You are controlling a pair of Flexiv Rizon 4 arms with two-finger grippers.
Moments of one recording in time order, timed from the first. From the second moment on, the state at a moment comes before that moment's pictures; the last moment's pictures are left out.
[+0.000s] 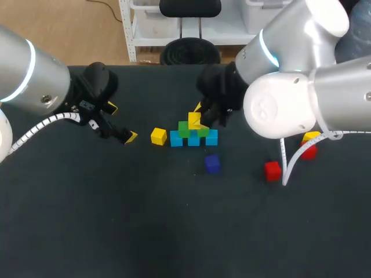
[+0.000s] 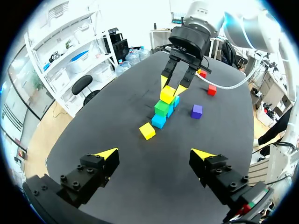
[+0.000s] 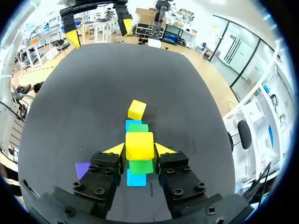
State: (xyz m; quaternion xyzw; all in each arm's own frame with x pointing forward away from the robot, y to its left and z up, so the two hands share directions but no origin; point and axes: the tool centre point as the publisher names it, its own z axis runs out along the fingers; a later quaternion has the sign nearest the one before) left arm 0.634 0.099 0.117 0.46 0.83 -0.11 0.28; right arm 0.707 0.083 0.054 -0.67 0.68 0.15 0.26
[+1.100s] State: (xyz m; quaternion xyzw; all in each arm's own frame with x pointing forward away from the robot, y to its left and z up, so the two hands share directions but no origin) left arm 0.634 0.099 0.117 0.46 0.83 -0.11 0.28; right arm 0.711 0.084 0.052 -0.67 0.68 0.15 0.27
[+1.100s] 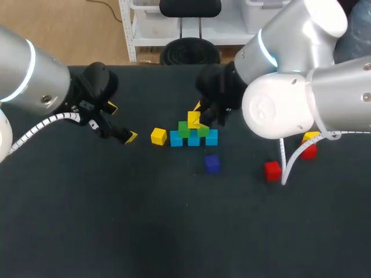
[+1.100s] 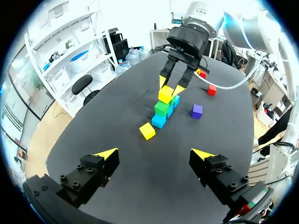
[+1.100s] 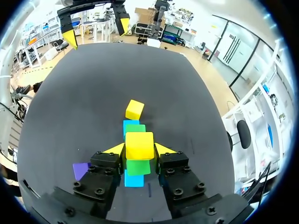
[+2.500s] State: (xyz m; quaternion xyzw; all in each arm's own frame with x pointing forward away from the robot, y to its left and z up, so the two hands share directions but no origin) left arm 0.634 0.099 0.117 0.46 0.83 -0.11 0.28; right arm 0.723 0.079 0.062 -0.66 0.69 0.14 0.27
